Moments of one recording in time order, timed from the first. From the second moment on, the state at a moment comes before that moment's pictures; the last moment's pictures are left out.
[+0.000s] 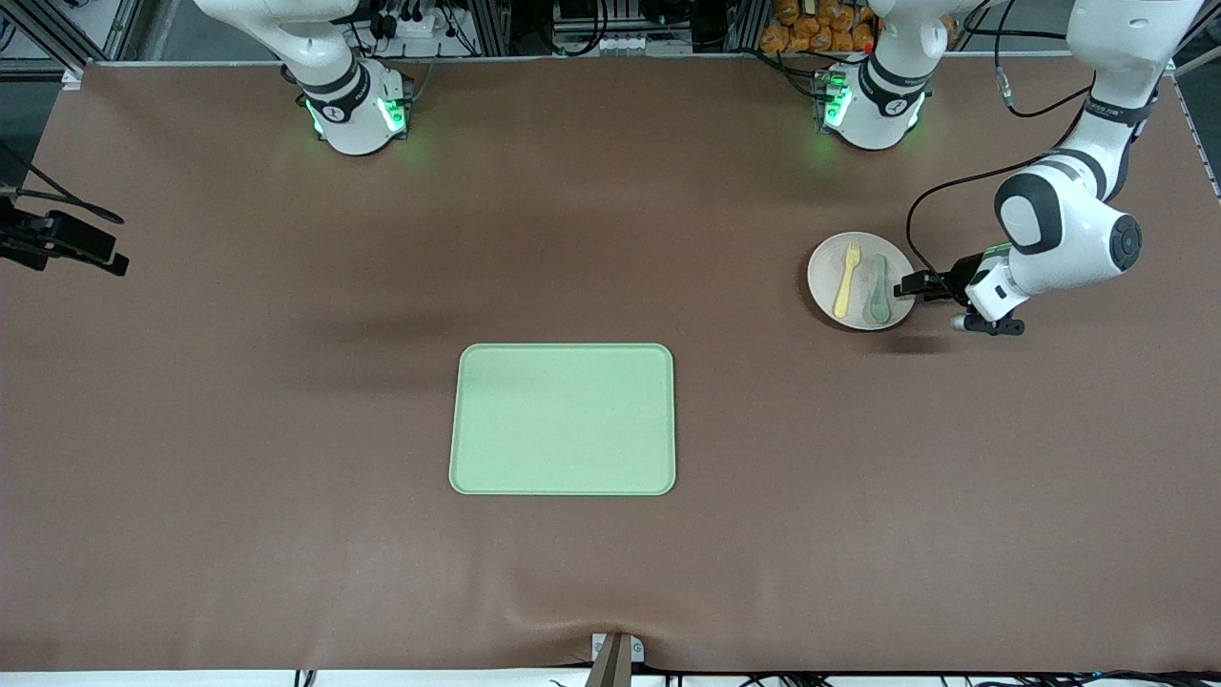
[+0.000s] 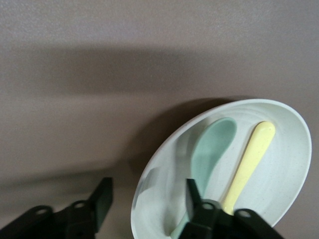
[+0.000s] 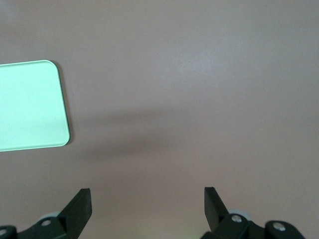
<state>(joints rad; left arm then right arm) 0.16 0.23 -0.01 -2.46 -0.43 2.37 0.51 0.03 0.05 -0.13 -1.51 0.04 1.51 0.00</state>
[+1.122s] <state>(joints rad) 0.19 0.24 -0.01 -2.48 -0.44 2.37 0.59 0.03 0.05 -0.13 -1.51 0.04 1.52 0.00</state>
